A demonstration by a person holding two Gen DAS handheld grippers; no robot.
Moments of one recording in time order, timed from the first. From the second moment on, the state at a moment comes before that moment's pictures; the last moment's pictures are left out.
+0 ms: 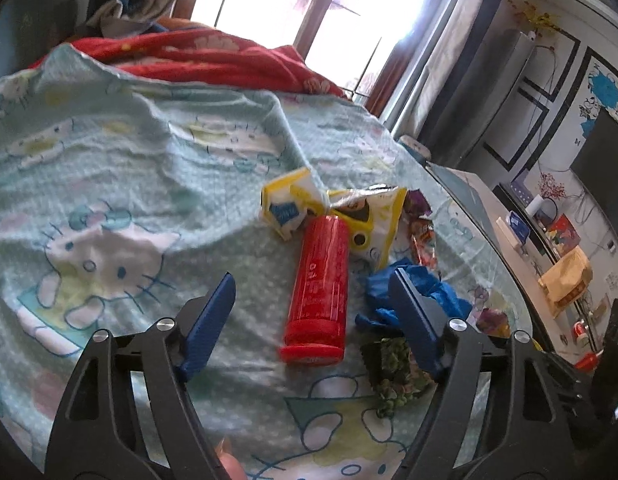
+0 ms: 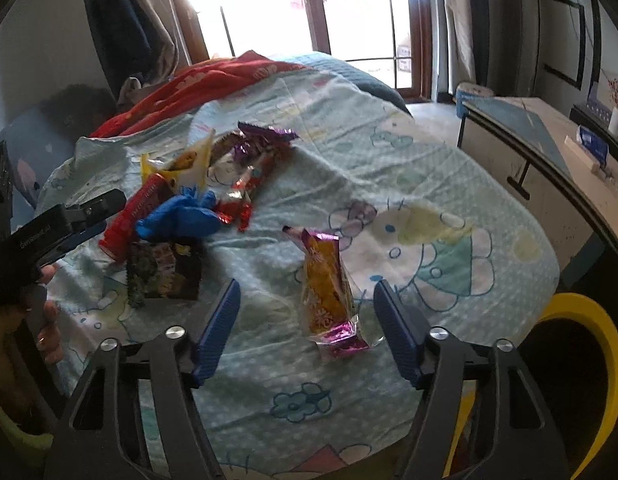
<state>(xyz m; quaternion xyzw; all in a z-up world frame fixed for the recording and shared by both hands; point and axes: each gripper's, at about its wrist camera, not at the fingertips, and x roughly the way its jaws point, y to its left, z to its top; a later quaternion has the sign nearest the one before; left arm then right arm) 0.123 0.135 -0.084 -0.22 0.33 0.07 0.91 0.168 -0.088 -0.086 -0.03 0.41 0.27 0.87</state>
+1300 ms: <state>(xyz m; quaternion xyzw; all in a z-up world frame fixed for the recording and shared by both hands) 0.113 0.115 -0.051 -0.21 0.30 0.02 0.93 0.143 -0.109 -0.076 -0.02 0.38 0.27 0.88</state>
